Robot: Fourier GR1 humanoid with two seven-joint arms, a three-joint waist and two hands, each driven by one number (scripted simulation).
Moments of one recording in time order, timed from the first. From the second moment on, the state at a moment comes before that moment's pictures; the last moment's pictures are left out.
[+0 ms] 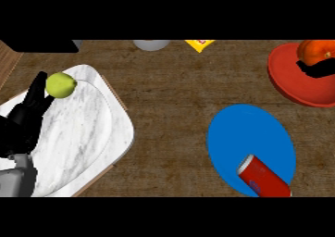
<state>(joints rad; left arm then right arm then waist) -0.15 0.24 0.15 -1.57 -0.03 0.03 0.14 -0.74 -0.47 -0.33 -1.04 0.79 0.07 -0.04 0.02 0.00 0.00</state>
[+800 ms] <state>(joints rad) -0.23 0.22 0.12 -1.51 -0.05 0.03 0.13 -0.89 -0.65 -0.38 -0.35 0.88 -0.12 -0.28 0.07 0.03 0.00</state>
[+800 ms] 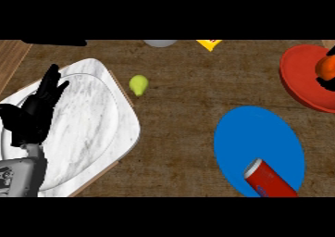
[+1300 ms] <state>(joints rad) -0.23 0.22 0.12 -1.51 -0.05 0.02 0.12 -0.92 -0.71 -0.46 -0.20 0.81 0.02 -0.40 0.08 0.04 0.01</state>
